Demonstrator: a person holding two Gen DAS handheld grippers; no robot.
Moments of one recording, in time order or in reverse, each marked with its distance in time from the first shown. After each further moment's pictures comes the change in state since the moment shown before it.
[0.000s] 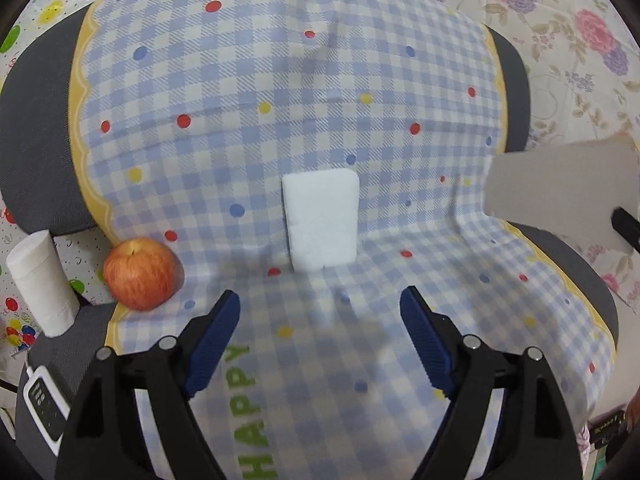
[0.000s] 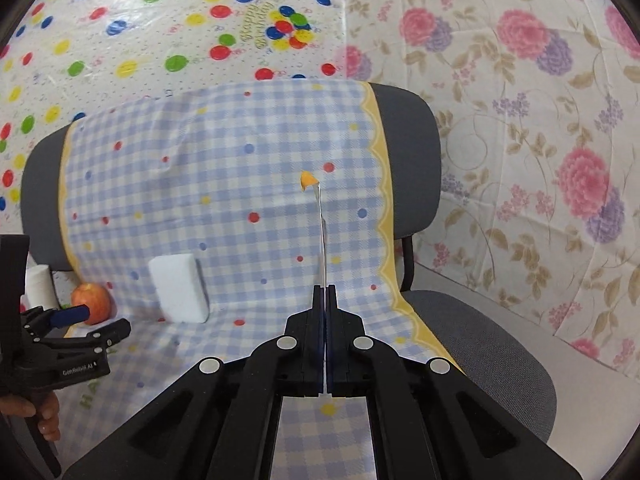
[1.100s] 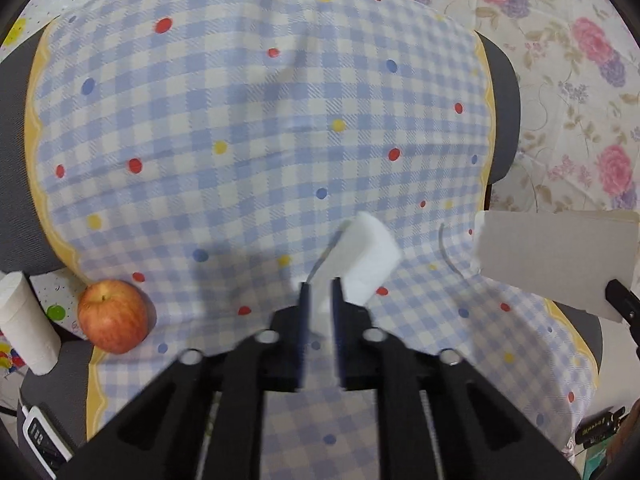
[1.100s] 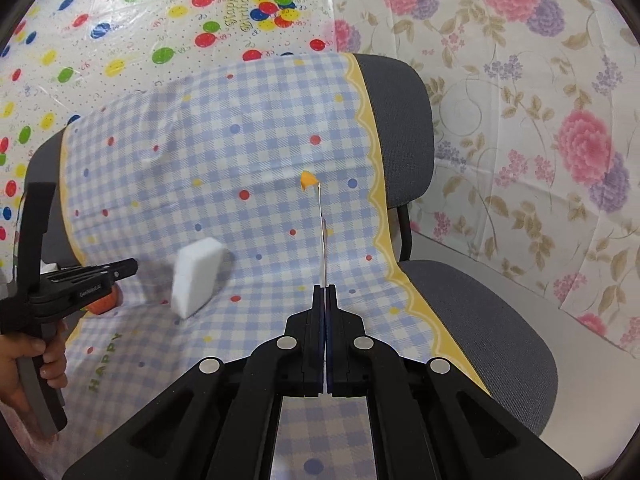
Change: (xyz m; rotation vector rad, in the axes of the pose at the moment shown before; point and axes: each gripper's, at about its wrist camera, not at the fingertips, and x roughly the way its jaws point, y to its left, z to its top) left arm 0.013 -0.014 0.030 0.003 0.002 -0.063; right arm -0.007 -0.027 -0.007 0.043 0.103 0.048
